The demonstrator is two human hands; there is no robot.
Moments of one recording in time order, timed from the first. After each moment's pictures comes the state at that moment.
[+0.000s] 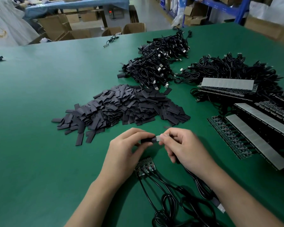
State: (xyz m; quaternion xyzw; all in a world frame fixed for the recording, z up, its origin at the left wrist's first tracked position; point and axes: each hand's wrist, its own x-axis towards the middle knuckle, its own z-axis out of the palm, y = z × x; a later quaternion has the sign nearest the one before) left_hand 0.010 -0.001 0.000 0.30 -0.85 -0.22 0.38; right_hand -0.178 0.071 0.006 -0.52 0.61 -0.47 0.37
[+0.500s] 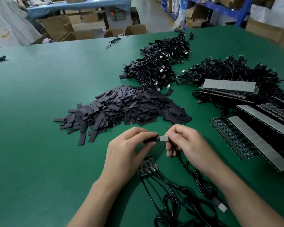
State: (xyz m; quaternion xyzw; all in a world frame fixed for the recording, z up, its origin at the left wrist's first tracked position) left_hand 0.011 0.003 0.006 0.30 -0.86 -0.14 0.39; right_hand -0.185 0.071 0.012 -0.51 0.59 -0.48 0.41
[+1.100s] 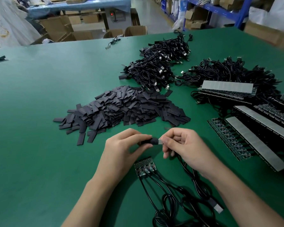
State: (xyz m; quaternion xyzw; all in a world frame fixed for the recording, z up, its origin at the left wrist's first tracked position) left_hand 0.021 -0.003 0.006 0.30 -0.86 -0.17 0.39; right_hand -0.186 0.069 0.007 -0.49 0.56 -0.49 0.46
